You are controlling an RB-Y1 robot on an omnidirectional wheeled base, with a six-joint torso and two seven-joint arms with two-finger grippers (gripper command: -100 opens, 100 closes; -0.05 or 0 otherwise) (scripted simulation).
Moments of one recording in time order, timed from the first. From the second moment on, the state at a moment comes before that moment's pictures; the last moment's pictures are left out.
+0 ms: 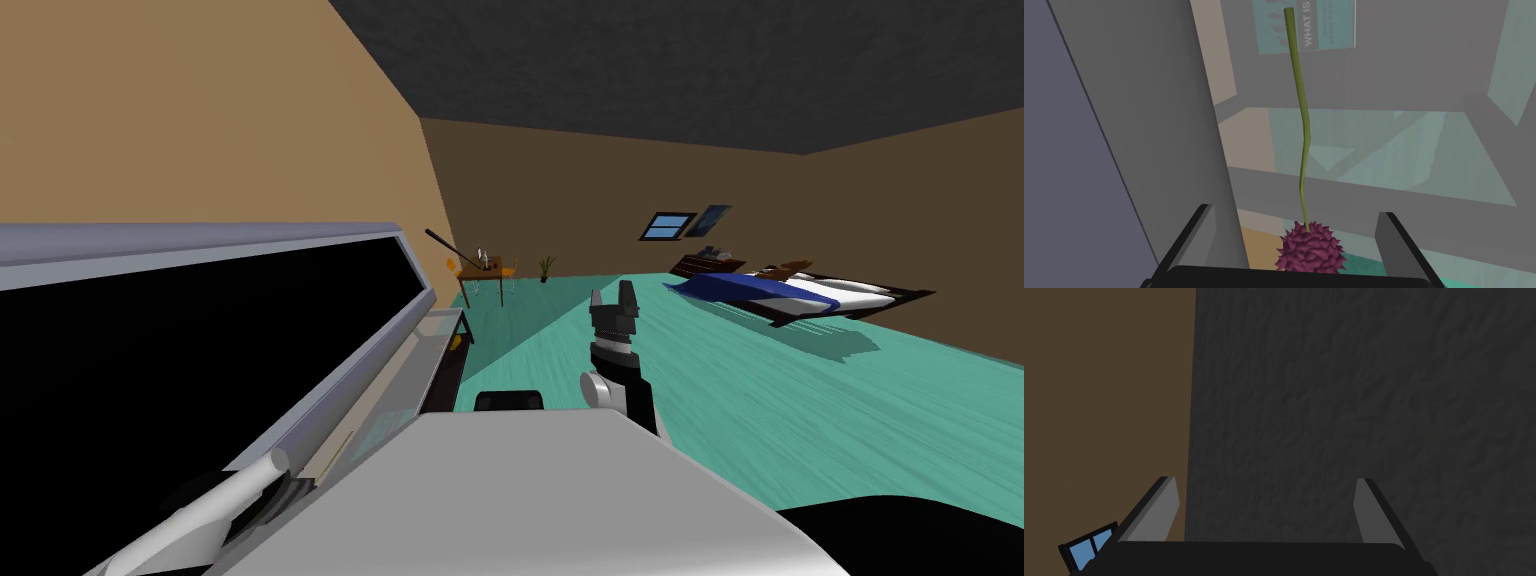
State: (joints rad) left arm 0.25 0.51 0.84 -0.88 0.32 0.89 0.49; right arm 0.52 0.03 0.02 -2.38 -0.03 -0.44 0.09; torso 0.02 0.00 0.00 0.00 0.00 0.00
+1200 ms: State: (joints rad) left arm 0.37 0.54 0.60 -0.95 0.39 0.85 0.70; right arm 0.52 0.03 0.02 -2.38 -0.03 -0.44 0.09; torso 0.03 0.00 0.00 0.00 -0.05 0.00
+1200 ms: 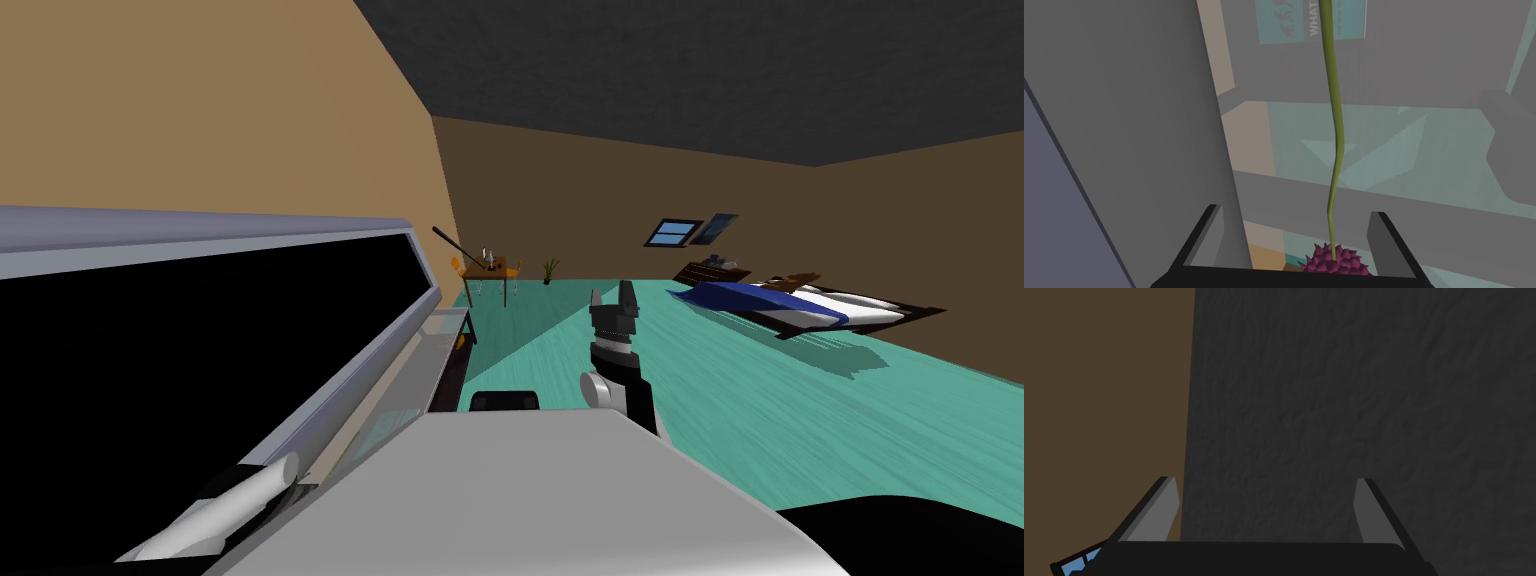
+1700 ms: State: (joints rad) left arm 0.42 0.59 0.44 -1.01 0.42 0.81 0.84; right arm 0.52 0.03 0.02 -2.38 -0.03 -0.44 0.09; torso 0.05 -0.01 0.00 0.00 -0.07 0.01
